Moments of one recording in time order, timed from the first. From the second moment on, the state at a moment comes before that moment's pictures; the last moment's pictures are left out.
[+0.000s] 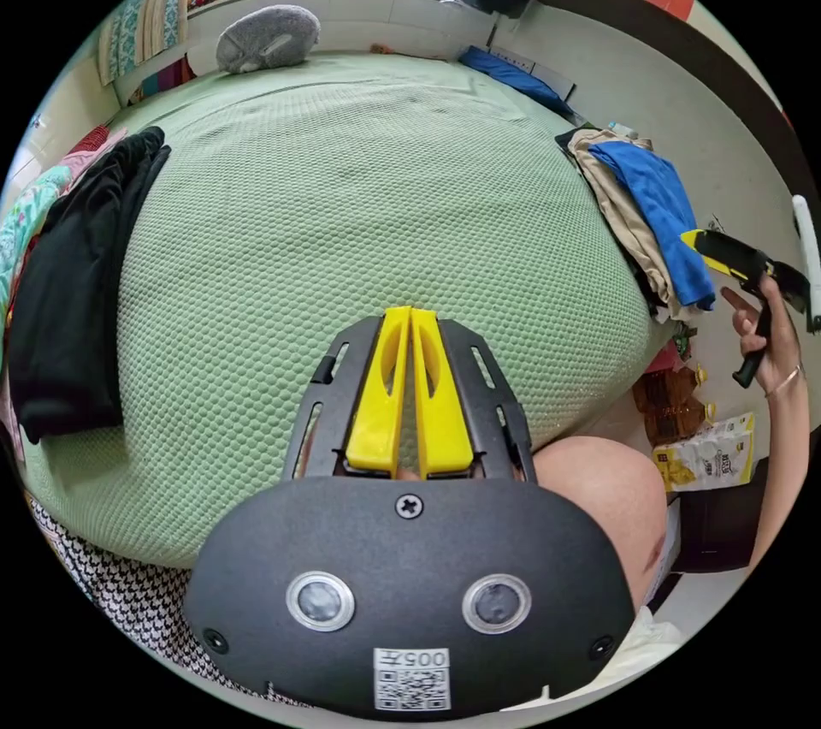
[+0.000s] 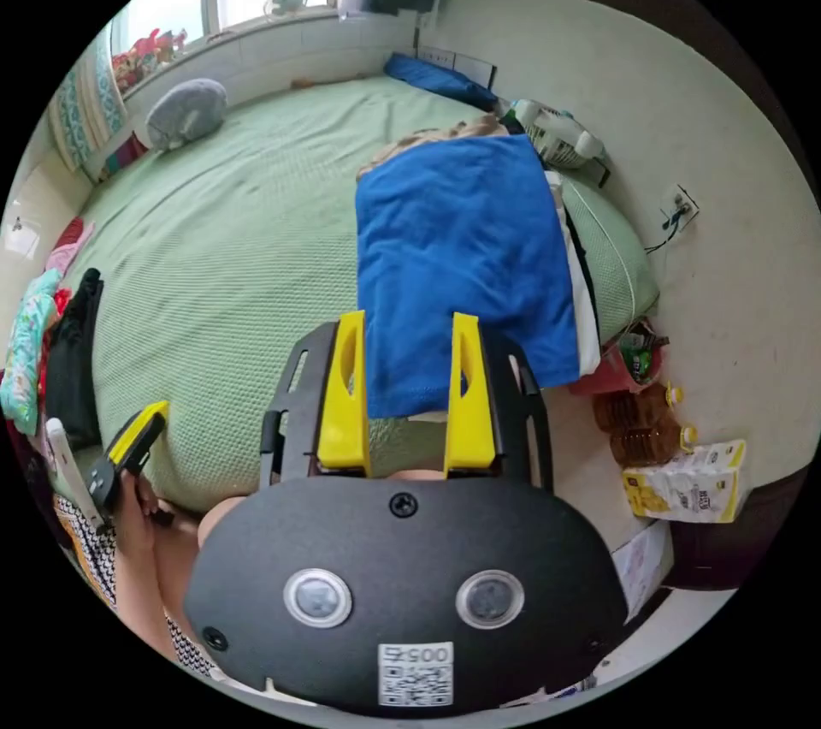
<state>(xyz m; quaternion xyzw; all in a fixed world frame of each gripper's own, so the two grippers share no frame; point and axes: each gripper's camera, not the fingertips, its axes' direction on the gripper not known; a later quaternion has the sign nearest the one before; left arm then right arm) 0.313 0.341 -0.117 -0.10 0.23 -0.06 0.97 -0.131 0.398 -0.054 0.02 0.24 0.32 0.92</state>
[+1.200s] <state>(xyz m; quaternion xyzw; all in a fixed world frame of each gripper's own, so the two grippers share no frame) 0.360 0.371 -0.033 -0.12 0.28 -0.08 0.95 -0.044 0.344 -0.050 -0.06 0.18 0.29 0.94</state>
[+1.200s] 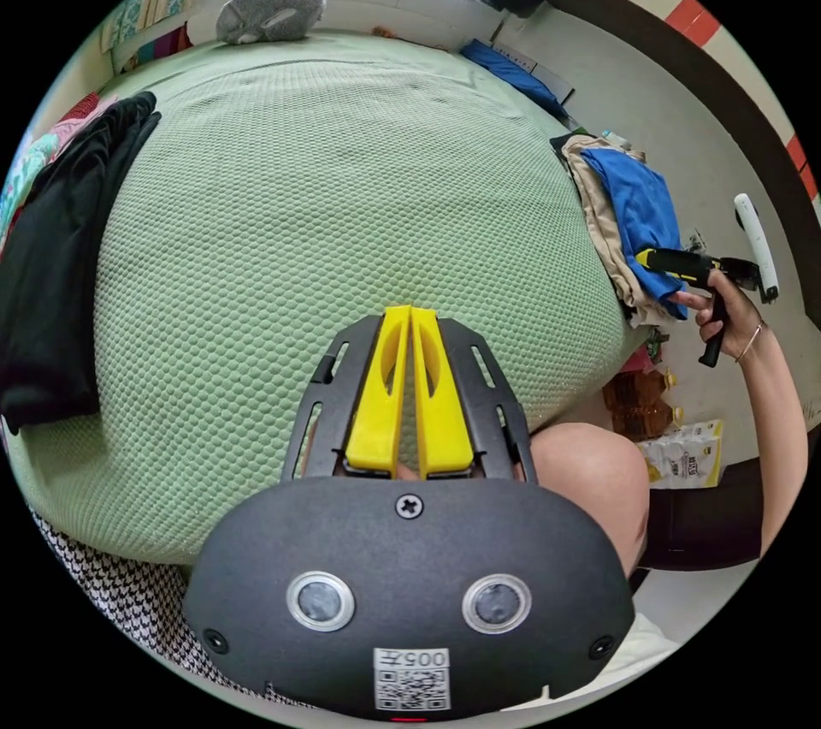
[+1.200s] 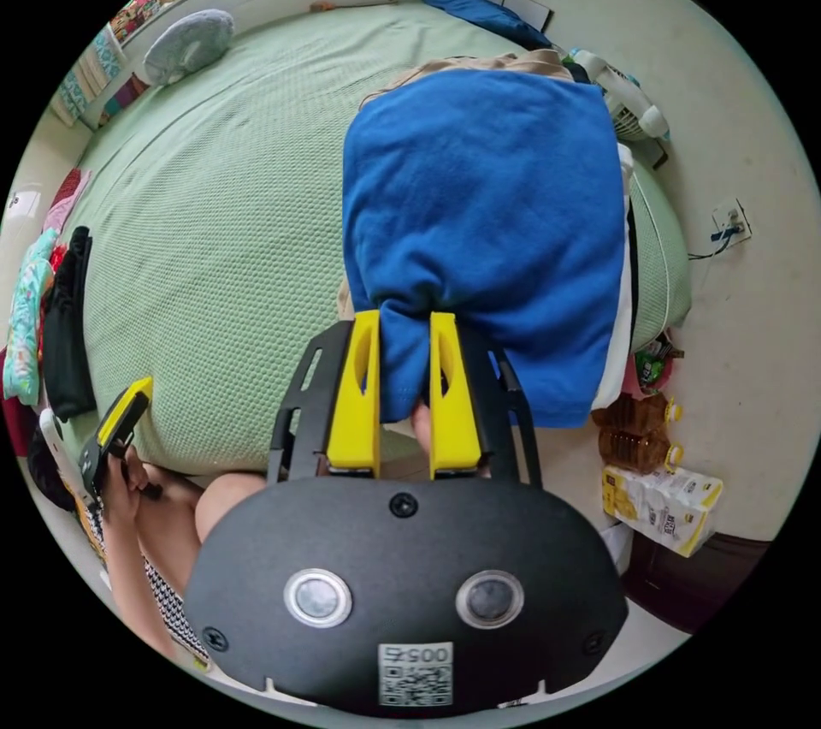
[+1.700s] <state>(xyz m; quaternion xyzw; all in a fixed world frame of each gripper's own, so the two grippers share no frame) 0.362 0.375 -0.030 -0.12 0.27 -0.06 0.95 -0.028 0.365 -0.058 -0.05 0.16 0.33 0.93</state>
